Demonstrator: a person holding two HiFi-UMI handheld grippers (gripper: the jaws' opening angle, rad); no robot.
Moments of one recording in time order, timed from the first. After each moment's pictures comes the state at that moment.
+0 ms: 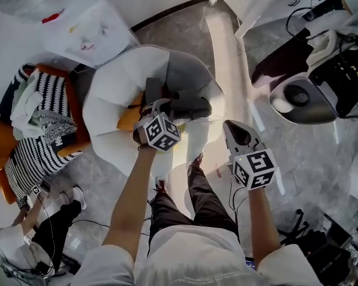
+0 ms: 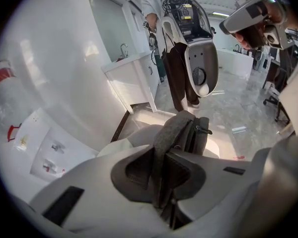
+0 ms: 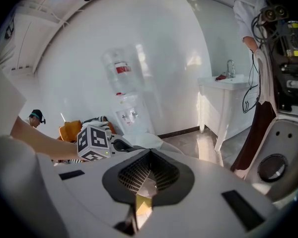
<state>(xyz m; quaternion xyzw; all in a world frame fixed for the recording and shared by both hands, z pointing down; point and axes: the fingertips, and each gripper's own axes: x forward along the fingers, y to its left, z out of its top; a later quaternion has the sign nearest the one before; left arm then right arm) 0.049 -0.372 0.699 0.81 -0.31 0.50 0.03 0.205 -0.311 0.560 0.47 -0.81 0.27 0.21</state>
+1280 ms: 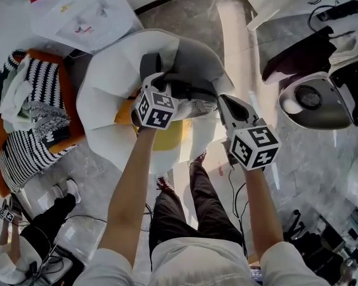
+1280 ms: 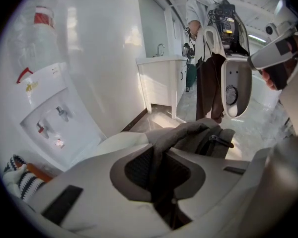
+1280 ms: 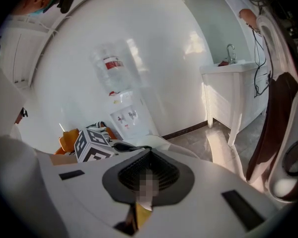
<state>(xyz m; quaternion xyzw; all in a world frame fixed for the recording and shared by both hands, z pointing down) -0.009 -0.457 0.741 0.79 -0.44 0.40 0.13 0.141 -0.394 0.626 0.46 -0.81 0.32 0.17</state>
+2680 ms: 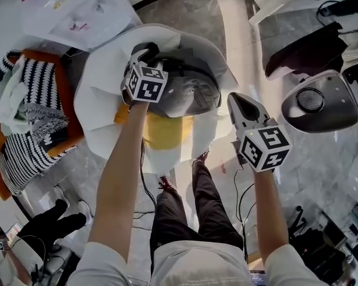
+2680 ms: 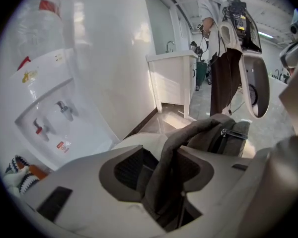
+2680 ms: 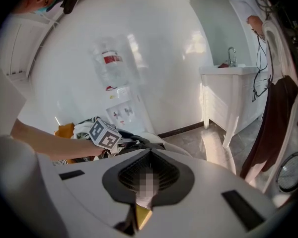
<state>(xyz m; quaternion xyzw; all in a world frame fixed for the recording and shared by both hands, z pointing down) -0.057 -0.530 0.770 0.77 -0.48 0.40 0.12 0.152 -0.398 0.640 0.47 -0.81 0.30 0.20</state>
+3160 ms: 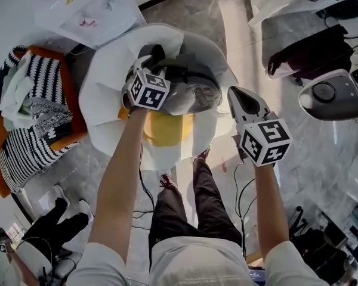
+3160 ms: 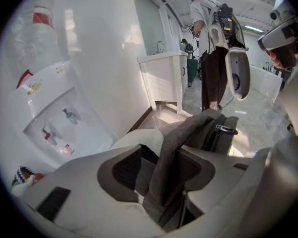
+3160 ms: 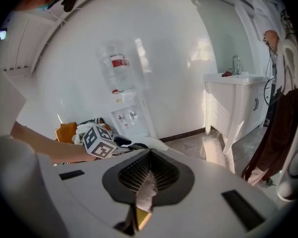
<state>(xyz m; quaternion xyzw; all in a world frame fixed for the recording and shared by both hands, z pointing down) -0.061 -0.484 0.749 0.78 -0.44 0.43 0.10 0.137 -0.388 0.607 0.47 -0.82 0.27 0.20</state>
